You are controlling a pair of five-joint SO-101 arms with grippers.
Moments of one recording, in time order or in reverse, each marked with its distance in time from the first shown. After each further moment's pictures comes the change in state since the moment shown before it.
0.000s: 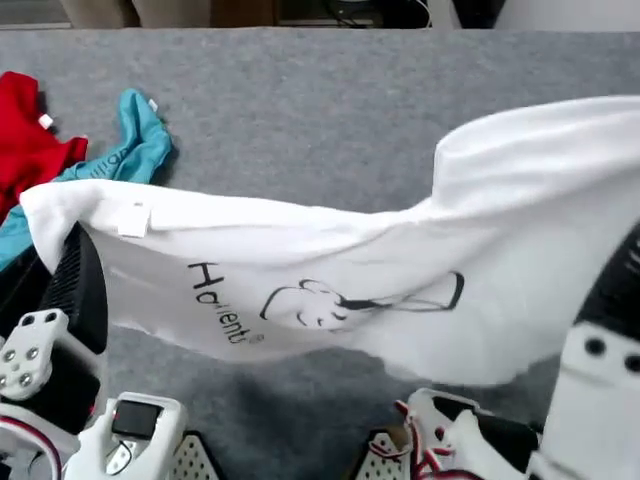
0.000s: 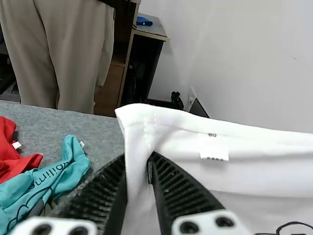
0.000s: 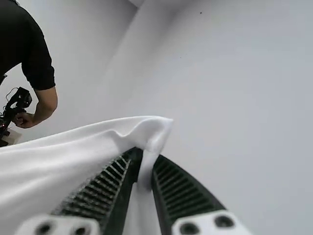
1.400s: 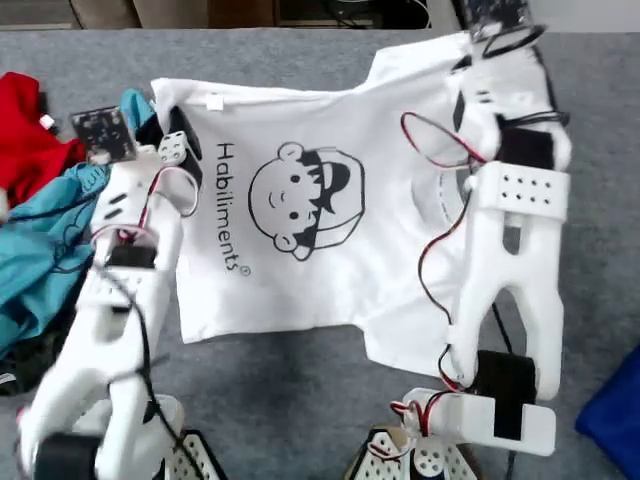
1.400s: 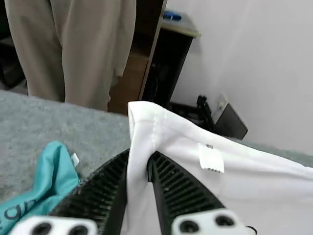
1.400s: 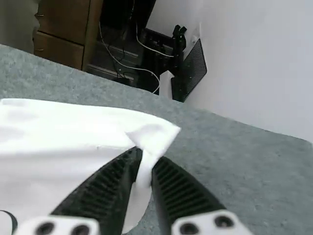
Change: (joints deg) left arm -5.4 28.8 79.8 -110.7 0.0; right arm -5.3 17.1 94.9 -52.7 -2.2
